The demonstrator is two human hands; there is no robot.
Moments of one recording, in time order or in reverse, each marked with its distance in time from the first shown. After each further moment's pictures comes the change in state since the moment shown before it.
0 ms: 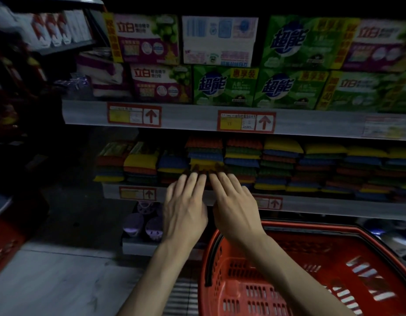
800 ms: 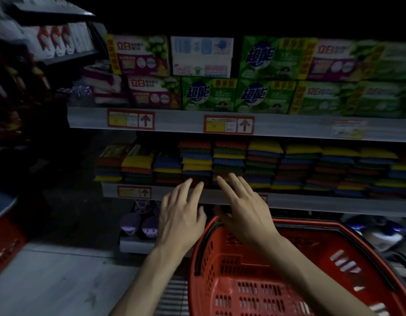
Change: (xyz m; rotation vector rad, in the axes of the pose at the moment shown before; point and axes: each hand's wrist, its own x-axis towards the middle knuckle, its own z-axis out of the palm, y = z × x) left_hand -0.025 0.016 -0.018 -0.034 -0.133 -0.006; right_hand -0.035 0.038 -0.036 0.072 -0.126 0.029
